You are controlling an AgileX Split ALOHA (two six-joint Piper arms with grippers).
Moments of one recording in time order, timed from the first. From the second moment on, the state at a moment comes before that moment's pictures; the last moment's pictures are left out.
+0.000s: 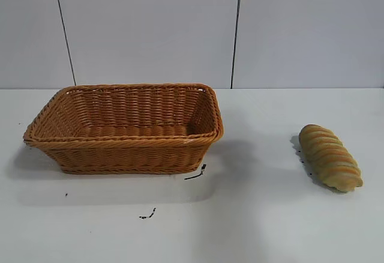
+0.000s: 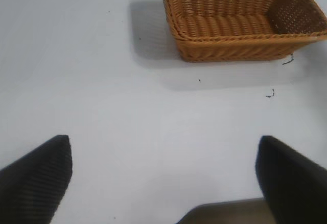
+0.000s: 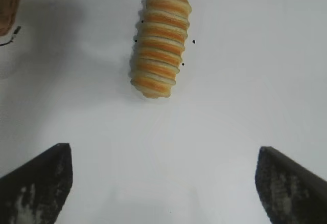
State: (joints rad) left arm -0.03 -0.01 -0.50 -0.10 1.07 0.03; right arm 0.04 1.67 -1.19 0.07 0.88 -0.10
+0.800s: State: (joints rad) left arm -0.03 -0.01 -0.50 -0.10 1.07 0.03; right arm 0.05 2.13 -1.37 0.07 0.76 -0.06
